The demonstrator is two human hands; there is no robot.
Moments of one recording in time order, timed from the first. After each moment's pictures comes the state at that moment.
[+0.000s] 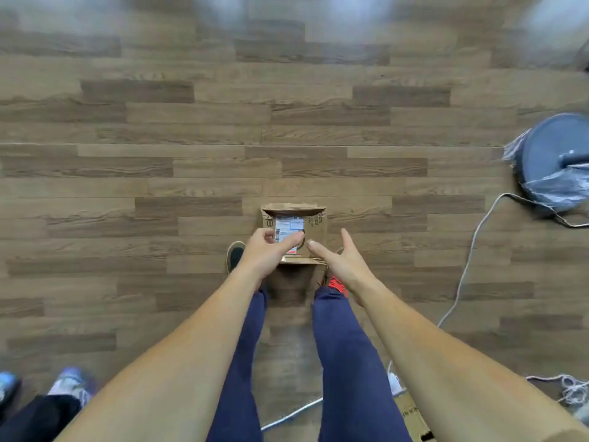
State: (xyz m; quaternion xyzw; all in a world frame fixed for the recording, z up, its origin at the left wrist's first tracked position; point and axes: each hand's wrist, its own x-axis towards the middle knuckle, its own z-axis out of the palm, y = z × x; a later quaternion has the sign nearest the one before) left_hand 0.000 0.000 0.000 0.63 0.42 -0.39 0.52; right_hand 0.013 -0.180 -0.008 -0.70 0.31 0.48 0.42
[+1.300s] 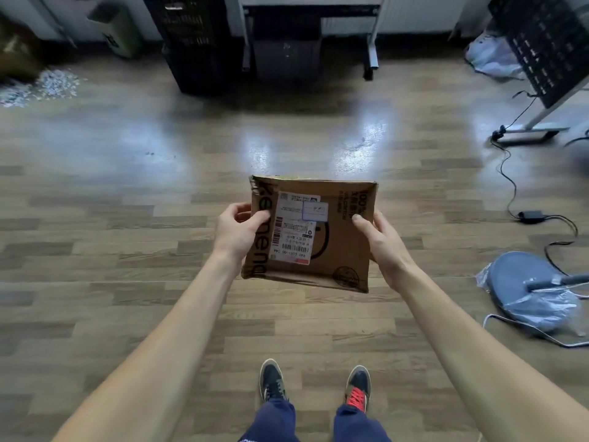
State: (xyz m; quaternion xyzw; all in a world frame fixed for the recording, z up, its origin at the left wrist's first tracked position) left_hand 0.176 0.122 0.363 0.71 0.34 -0.02 0.62; right_hand 0.210 -0.145 0.335 -0.72 0.11 0.24 0.64
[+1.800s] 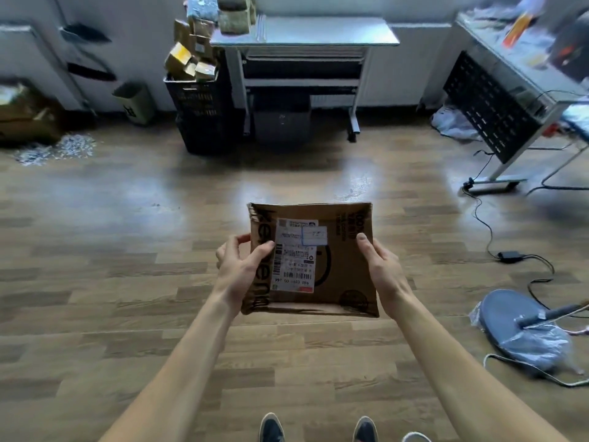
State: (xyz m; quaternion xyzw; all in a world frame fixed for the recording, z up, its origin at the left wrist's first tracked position) left_hand 0.122 0.137 0.419 0.69 0.28 -0.03 0.67; right_hand 0.167 -0.124 0.409 -0.70 0.08 0.14 0.70
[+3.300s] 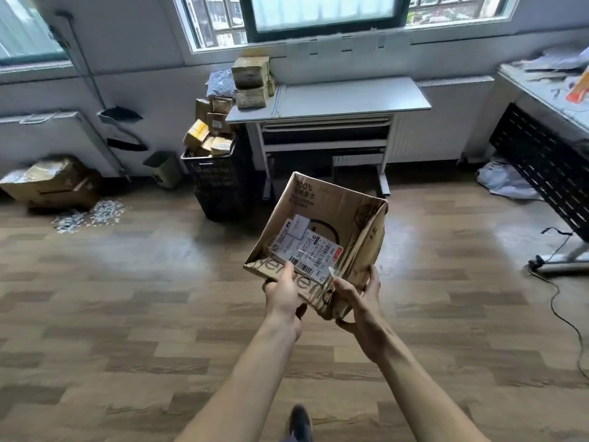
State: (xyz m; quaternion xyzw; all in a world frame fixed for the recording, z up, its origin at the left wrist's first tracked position) left_hand 0.528 0.063 0.446 0.47 0.41 0.02 0.78; right_hand 0.540 -0.079 0.398 -0.61 0.08 0.20 0.76
